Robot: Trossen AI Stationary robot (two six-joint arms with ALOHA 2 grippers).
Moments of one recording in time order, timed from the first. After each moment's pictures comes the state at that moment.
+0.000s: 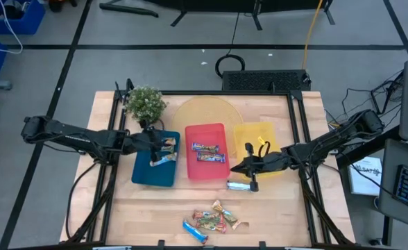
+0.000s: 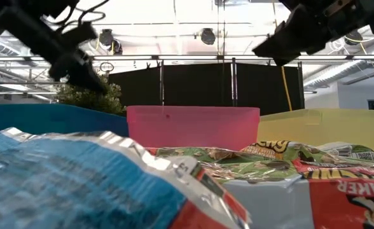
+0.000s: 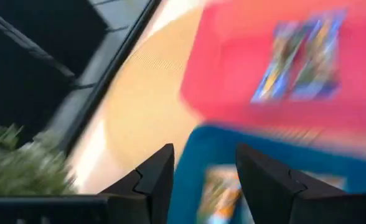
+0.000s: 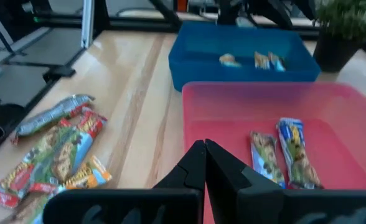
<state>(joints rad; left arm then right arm) -0.07 0.93 0.47 -0.21 -0.52 0.03 0.34 1.21 0.51 0.32 0.26 0.10</state>
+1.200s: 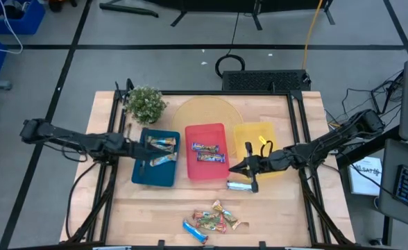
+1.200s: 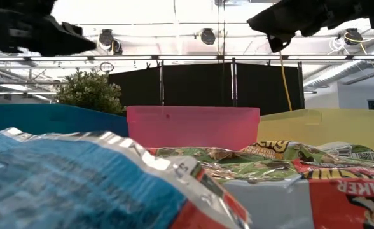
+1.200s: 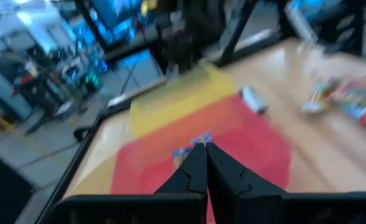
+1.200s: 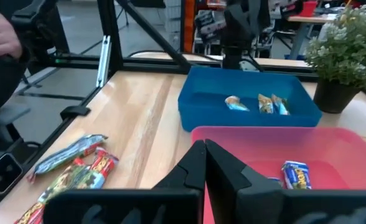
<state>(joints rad) -0.17 0.55 0.22 0.19 -0.12 0.38 0.36 1.20 0.51 0.45 0.26 0.06</state>
